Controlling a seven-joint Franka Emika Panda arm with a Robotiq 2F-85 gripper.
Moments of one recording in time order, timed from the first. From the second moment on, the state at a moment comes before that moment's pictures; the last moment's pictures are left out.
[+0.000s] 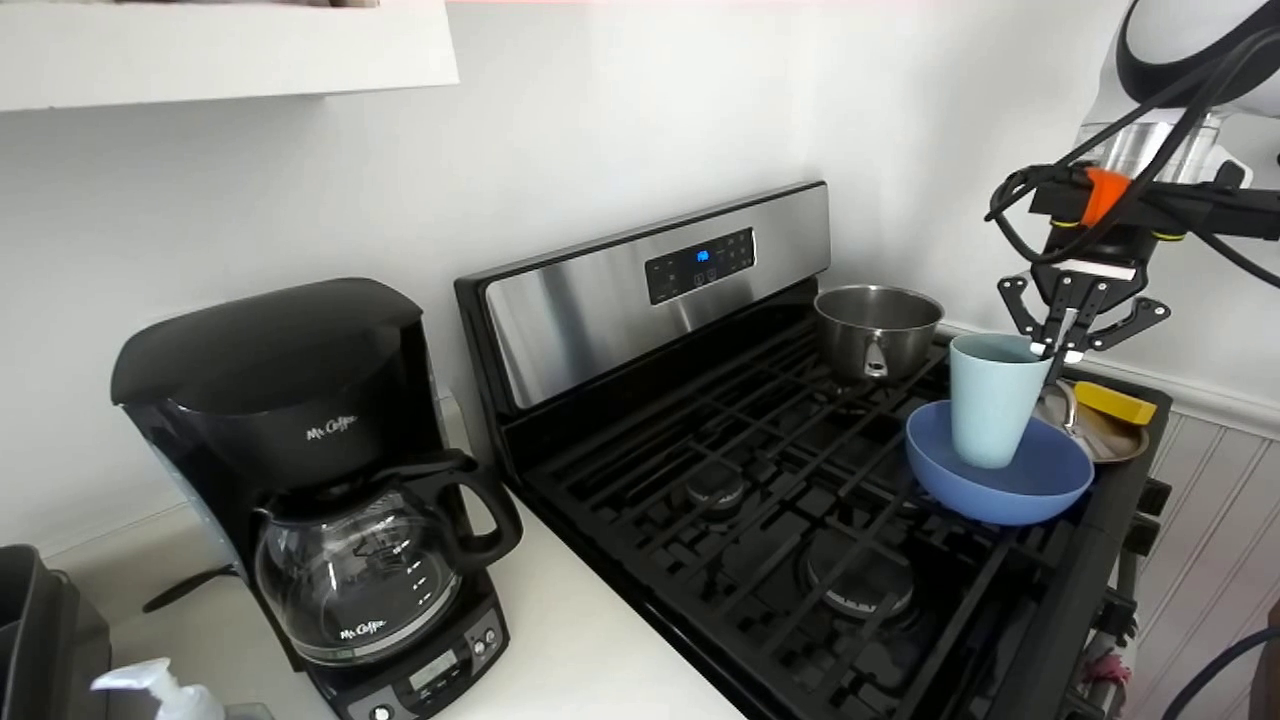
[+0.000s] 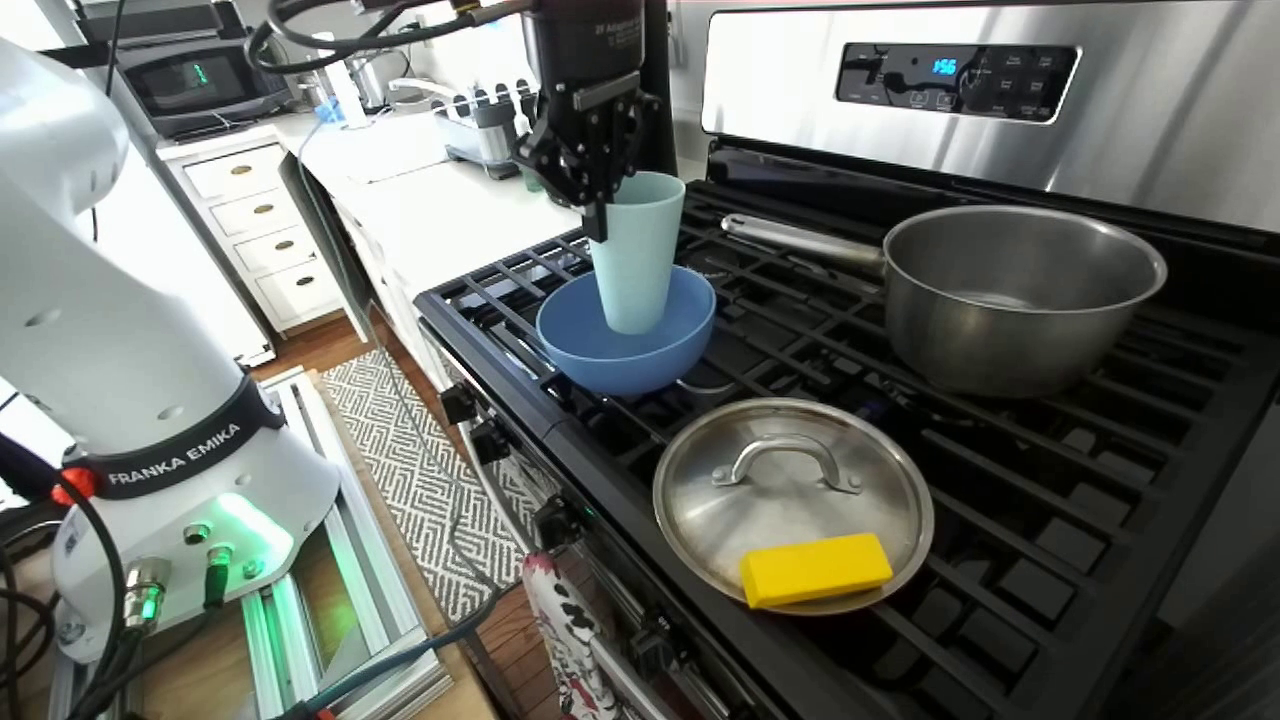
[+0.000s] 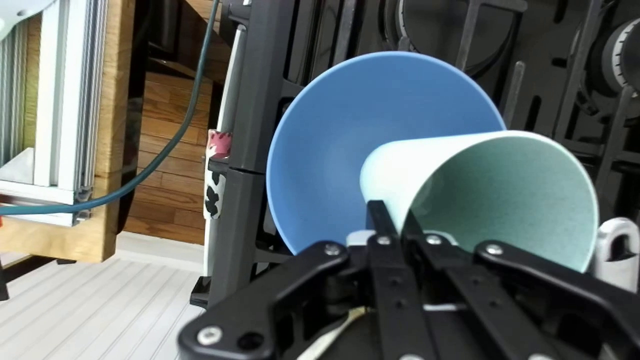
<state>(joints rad) -0.34 -0.43 -0.19 -2.64 0.09 2.15 0.84</state>
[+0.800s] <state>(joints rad) -0.34 -0.36 -0.14 -2.69 0.04 2.29 0.86</state>
